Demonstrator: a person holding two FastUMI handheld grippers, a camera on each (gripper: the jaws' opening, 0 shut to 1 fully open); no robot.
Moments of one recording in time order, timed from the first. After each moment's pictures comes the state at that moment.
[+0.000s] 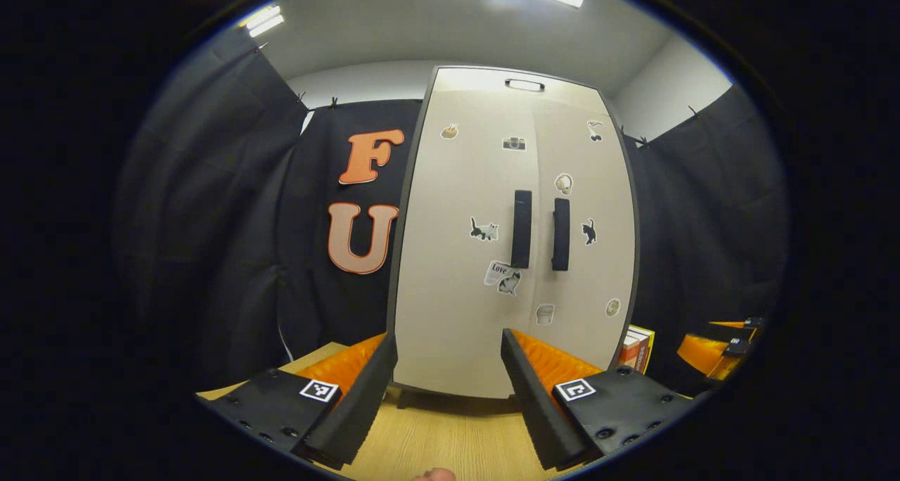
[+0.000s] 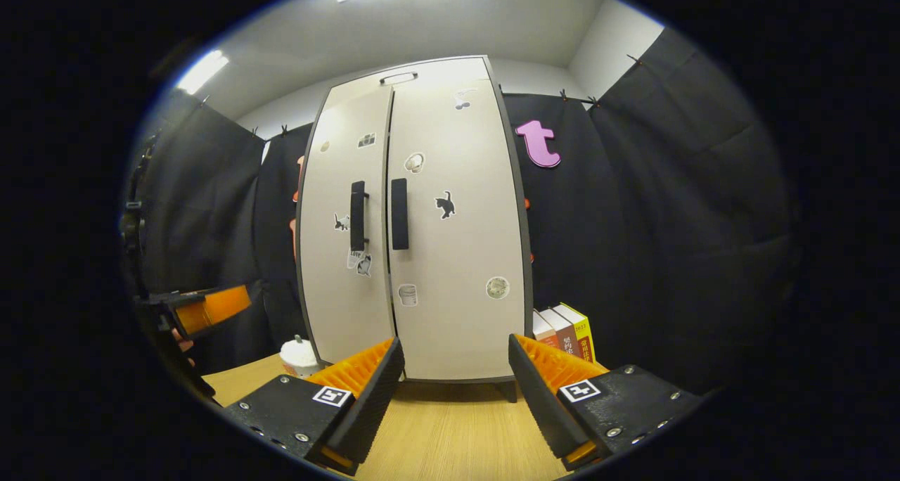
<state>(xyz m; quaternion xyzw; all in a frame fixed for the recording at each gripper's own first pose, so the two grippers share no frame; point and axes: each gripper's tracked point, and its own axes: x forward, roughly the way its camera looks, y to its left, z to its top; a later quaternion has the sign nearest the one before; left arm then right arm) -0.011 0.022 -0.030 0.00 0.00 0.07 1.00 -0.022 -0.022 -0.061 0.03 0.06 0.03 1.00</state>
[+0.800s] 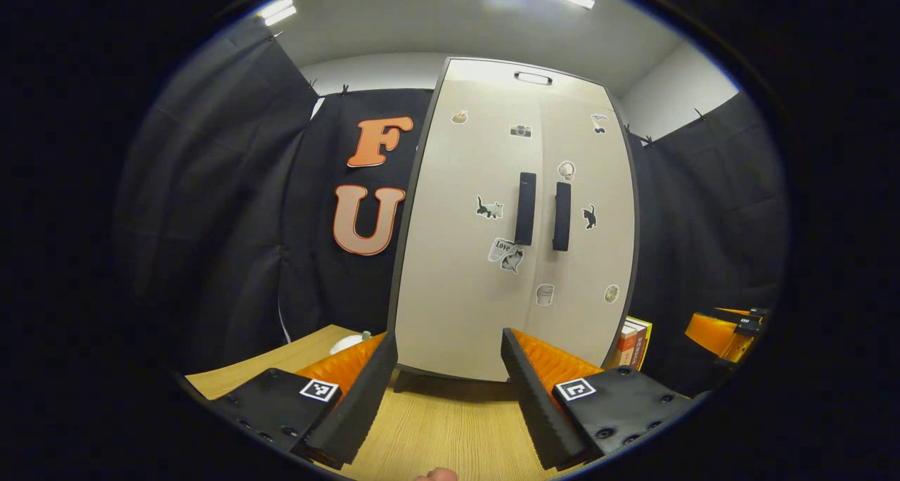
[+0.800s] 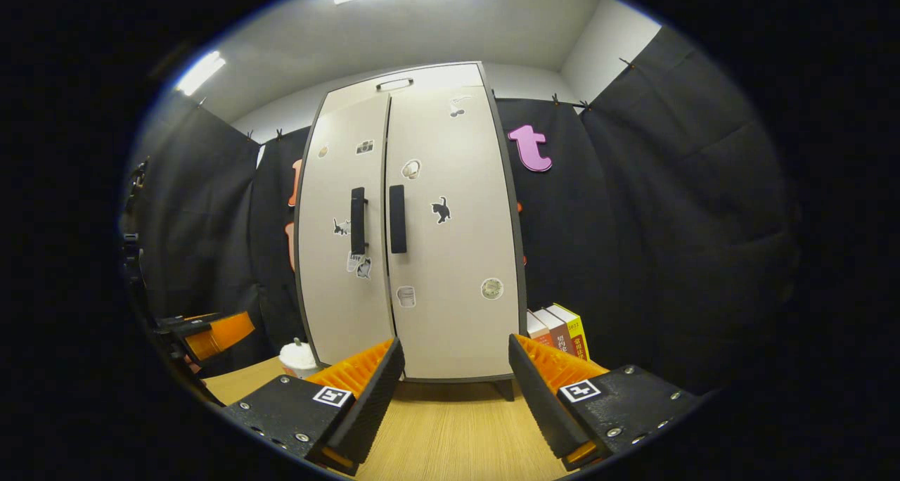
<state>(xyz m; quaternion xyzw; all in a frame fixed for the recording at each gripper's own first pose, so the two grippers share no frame) -0.022 0.024 -0.045 -0.02 0.02 0.07 1.00 -0.038 -0.030 -0.057 0.03 0.05 0.00 1.00</state>
